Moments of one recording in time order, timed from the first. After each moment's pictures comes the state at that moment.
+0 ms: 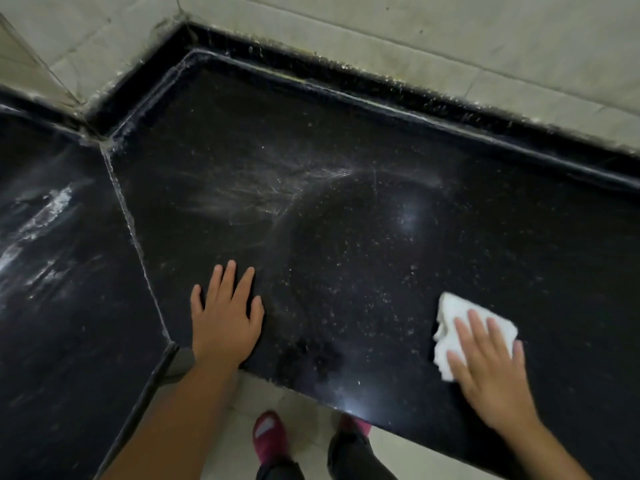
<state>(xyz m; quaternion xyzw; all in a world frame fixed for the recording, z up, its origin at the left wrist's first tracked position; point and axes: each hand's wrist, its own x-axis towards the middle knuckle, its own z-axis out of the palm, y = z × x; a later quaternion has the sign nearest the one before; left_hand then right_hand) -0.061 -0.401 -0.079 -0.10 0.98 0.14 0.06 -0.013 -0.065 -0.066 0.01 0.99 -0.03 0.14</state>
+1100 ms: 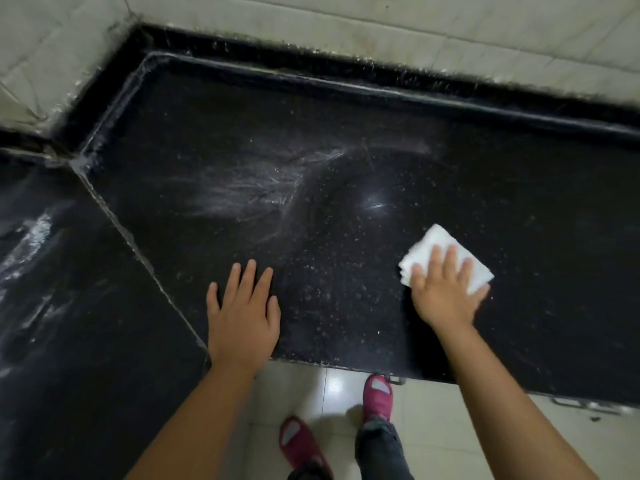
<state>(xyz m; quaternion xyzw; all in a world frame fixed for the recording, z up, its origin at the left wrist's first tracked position) -0.058 -0.443 -0.083 0.05 0.99 0.13 0.08 -0.051 -0.193 -0.061 0.31 0.93 -0.11 0.18</state>
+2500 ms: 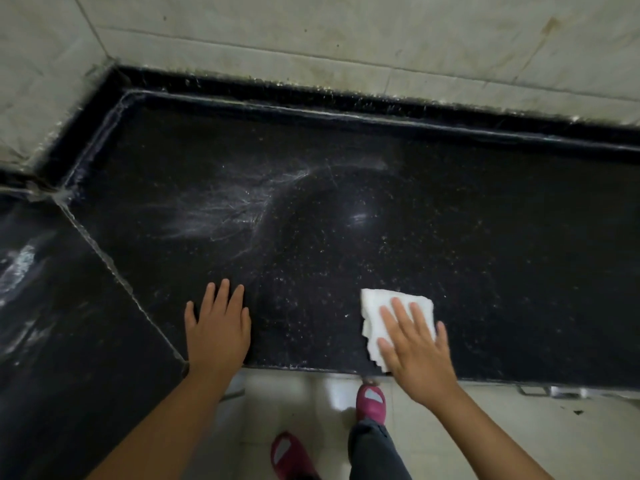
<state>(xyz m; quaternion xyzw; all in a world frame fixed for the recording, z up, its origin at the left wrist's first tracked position) -0.054 -0.436 -0.070 0.04 0.99 0.08 0.10 0.043 -0.180 -0.063 0.11 0.97 -0.03 0.22</state>
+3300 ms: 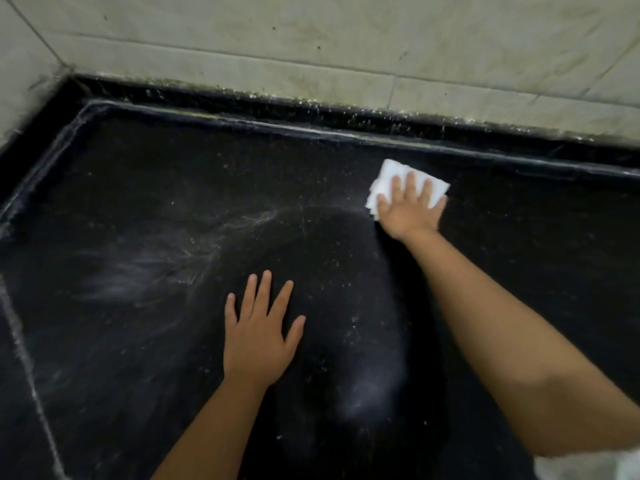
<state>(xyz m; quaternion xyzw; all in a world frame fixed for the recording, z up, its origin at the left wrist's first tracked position) -0.150 -0.281 -0.086 0.08 0.99 0.05 0.12 -0.287 -0.045 -0.061 0.16 0.96 -0.09 0.20</state>
